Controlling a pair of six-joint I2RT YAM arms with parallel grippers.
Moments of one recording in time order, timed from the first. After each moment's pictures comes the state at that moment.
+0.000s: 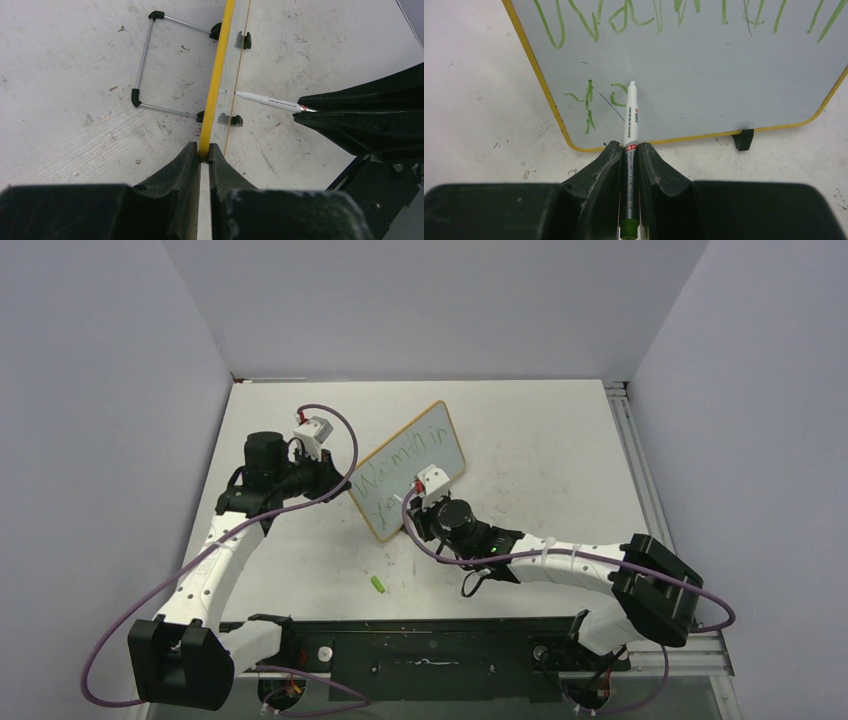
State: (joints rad) left arm -0.14 1.12 0.90 -0.39 0.56 -0.05; right arm 1.02 1.43 0.75 0.36 0.30 0.14
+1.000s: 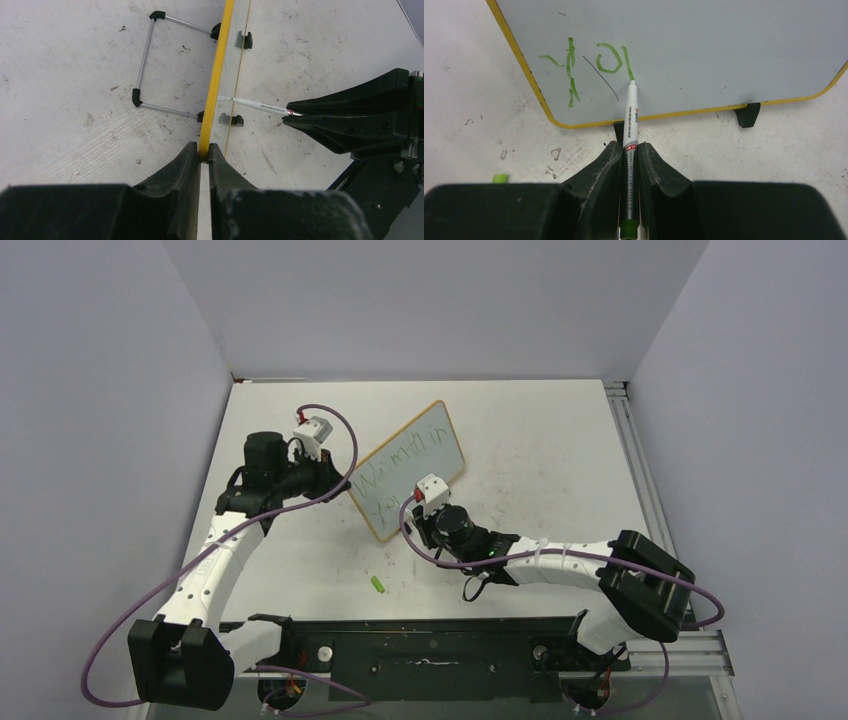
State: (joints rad) left arm -0.14 1.12 0.90 -0.39 0.56 -0.05; right arm 1.01 1.48 0.70 0.37 0.30 0.14
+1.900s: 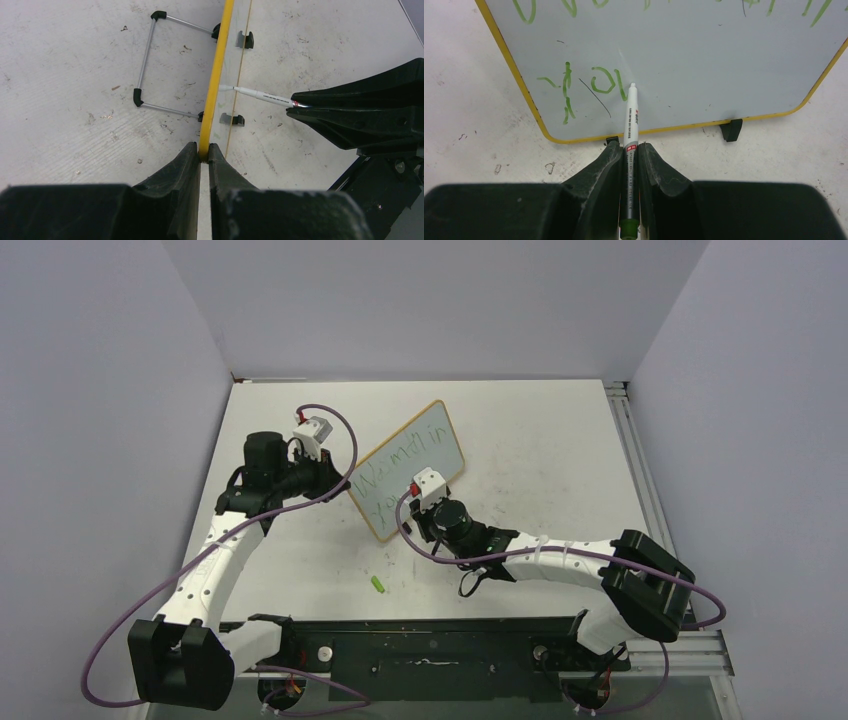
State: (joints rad) left arm -0.14 1.12 0.90 -0.39 0.55 -0.05; right arm 1.01 1.48 0.75 0.34 0.33 0.09
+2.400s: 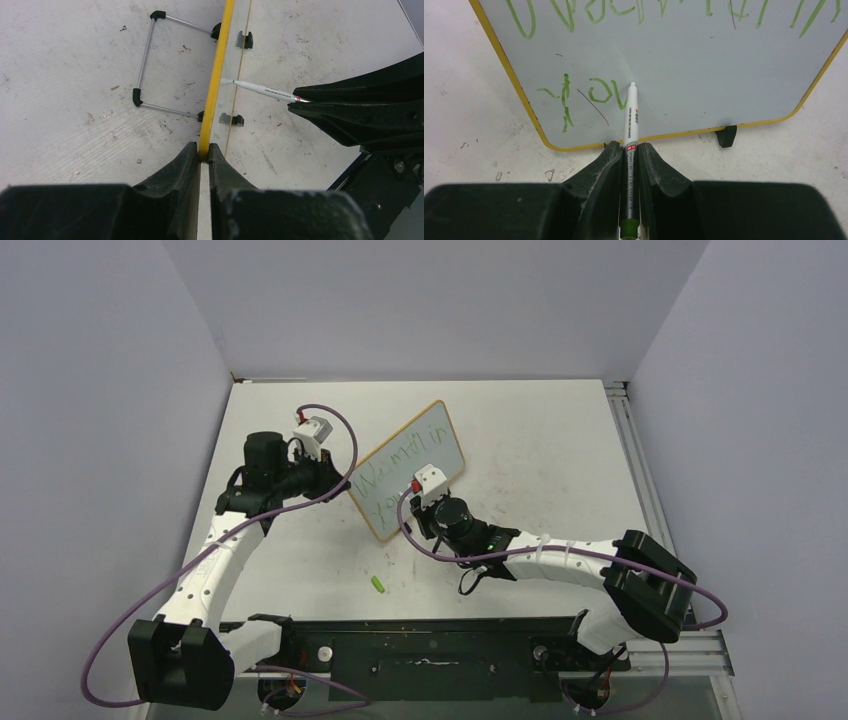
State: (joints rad) left arm -0.14 1.12 0.90 -0.39 0.55 -0.05; right arm 1.01 1.48 0.76 0.35 0.34 0.09
